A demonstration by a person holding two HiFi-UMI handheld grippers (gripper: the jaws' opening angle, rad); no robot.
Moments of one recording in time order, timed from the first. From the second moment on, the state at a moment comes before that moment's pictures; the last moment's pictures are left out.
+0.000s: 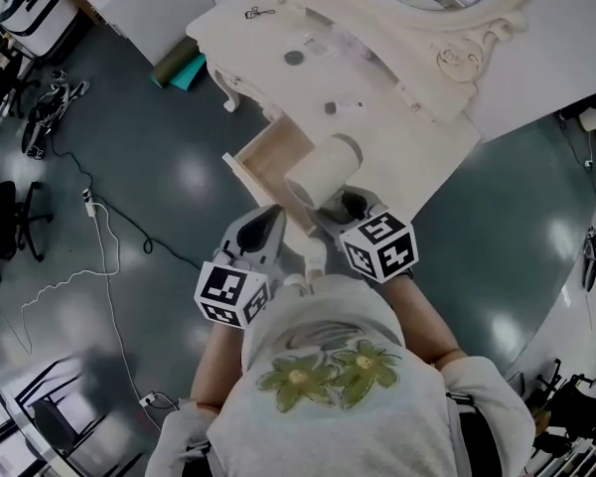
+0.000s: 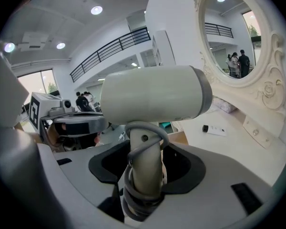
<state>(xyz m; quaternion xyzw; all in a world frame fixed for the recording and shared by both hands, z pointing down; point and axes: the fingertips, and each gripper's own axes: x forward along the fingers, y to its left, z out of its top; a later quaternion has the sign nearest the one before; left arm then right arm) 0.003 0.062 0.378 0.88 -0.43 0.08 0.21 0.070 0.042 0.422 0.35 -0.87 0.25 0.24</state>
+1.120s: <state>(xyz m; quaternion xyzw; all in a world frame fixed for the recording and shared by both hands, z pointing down) -0.028 -0.010 0.381 0.87 -0.43 0.08 0.22 0.042 -0.009 0.460 0.32 -0.87 0.26 0.28</state>
